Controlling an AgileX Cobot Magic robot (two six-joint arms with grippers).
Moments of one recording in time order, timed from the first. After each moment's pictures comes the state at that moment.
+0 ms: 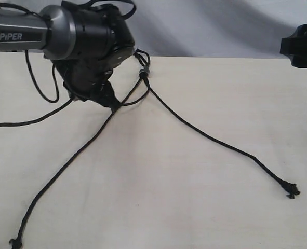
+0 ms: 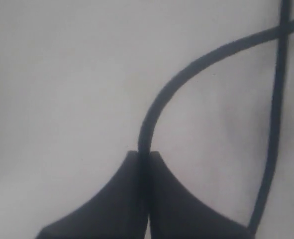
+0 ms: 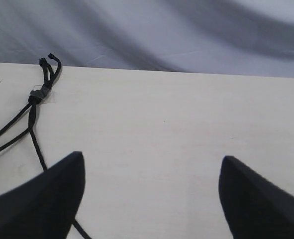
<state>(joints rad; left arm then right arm) -0.52 2.07 -1.56 0.66 1.15 -0.49 0.02 1.13 -0.80 -0.23 0.27 0.27</state>
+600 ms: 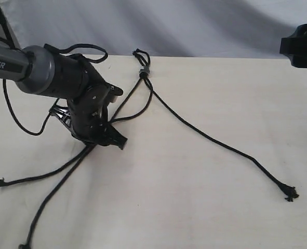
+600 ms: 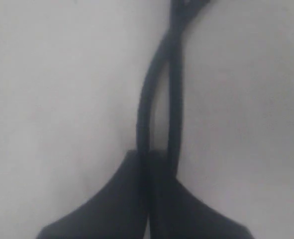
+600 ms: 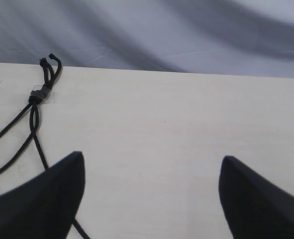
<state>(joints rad) -0.48 2.04 -1.24 0.31 0.70 -0.43 0.02 1.13 -0.80 -0.23 0.27 0.27</state>
